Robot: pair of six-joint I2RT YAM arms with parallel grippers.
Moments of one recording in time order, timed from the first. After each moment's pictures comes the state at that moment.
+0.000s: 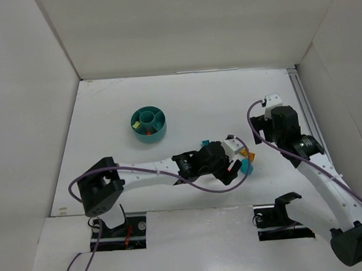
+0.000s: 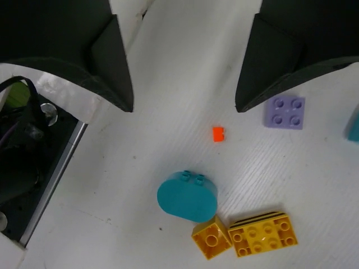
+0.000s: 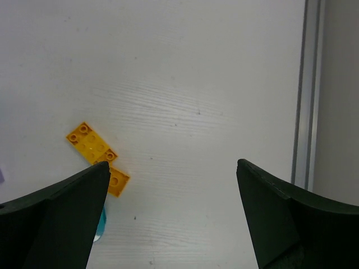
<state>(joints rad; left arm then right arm) -1.20 1.56 0.98 0.01 -0.03 -0.26 0.33 0.93 0.87 -0.55 0.30 -0.10</state>
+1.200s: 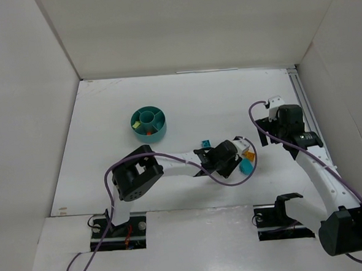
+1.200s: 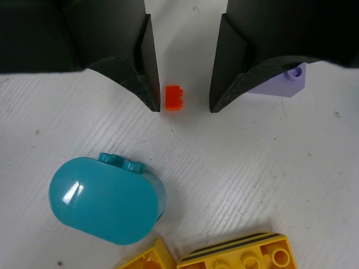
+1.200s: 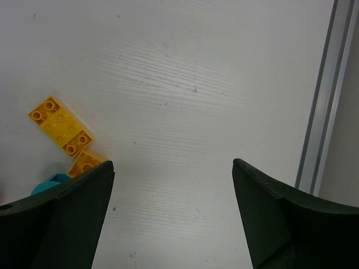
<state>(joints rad) -1.16 1.95 1.20 -0.05 -0.07 -0.20 0.09 1.00 0.80 -0.54 0.11 -0.22</state>
